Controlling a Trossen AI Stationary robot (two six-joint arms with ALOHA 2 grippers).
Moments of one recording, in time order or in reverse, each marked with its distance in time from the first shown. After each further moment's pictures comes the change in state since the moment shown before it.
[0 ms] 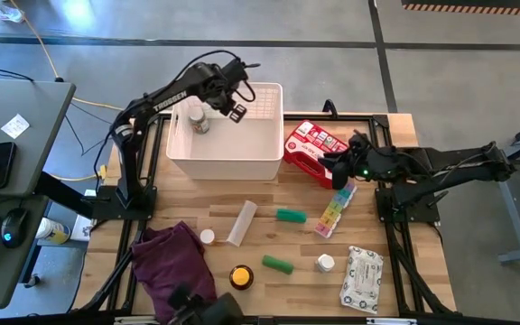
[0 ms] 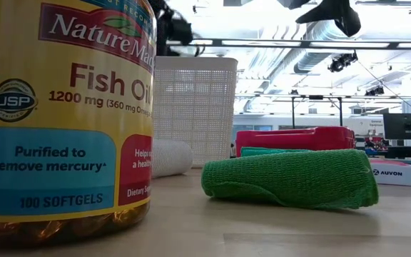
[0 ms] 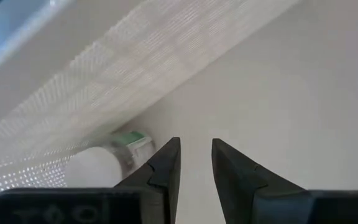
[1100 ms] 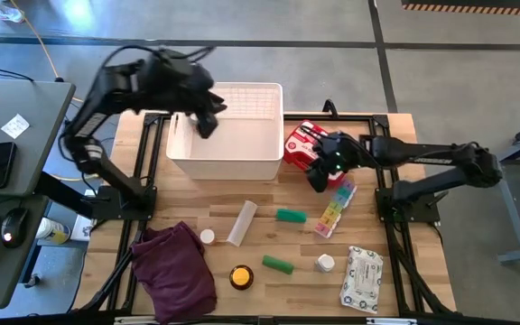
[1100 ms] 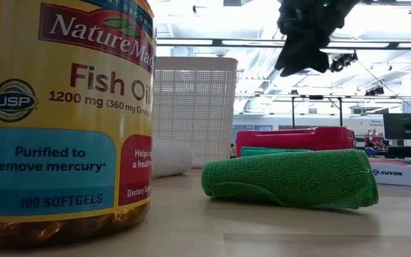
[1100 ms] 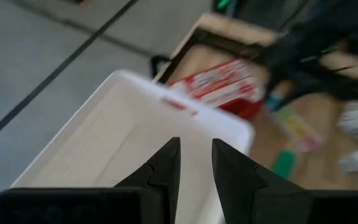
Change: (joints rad) left arm -0.340 -0.362 0.356 -0.088 0.130 0.143; right arm -0.308 0.303 0.061 -0.135 -0.487 -0.340
